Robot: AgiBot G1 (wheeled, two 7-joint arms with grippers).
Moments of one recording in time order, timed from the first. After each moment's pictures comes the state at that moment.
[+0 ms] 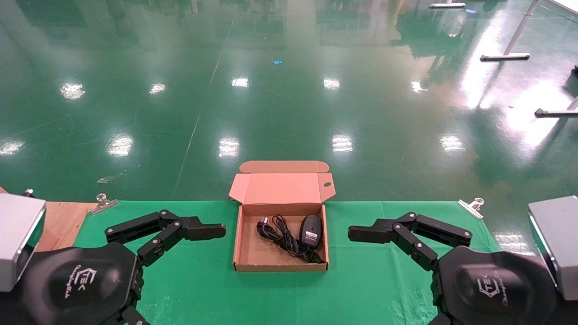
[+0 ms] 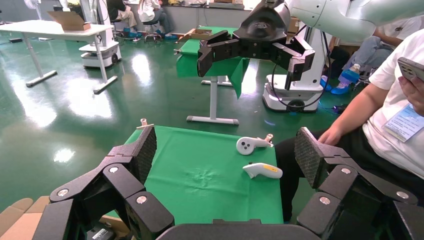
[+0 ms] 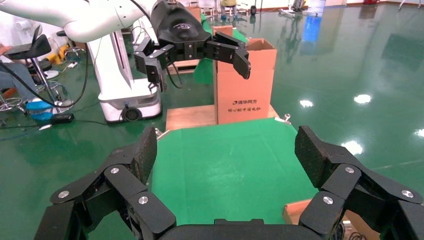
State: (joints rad) left arm -1.07 0.61 0.28 -1.28 0.73 1.50 -0.19; right arm 1.08 -0.61 -0.28 1.28 -0.73 -1.49 0.19
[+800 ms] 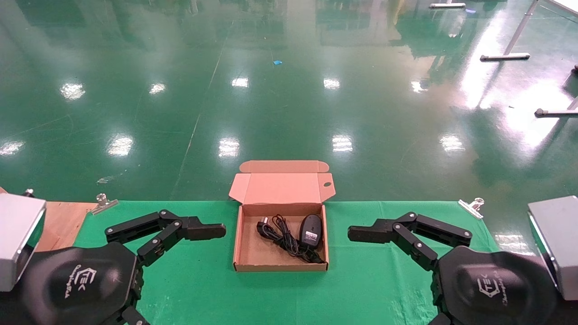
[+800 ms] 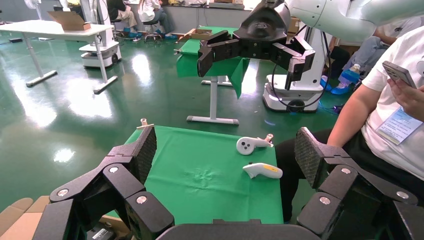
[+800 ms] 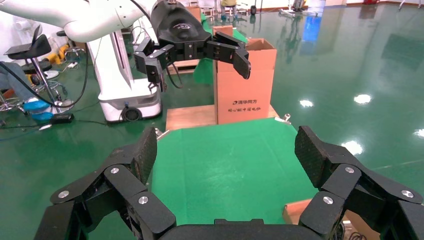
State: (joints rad) left arm -1.07 0.61 0.28 -1.28 0.73 1.50 -0.19; right arm 1.08 -0.61 -0.28 1.28 -0.73 -1.49 0.19
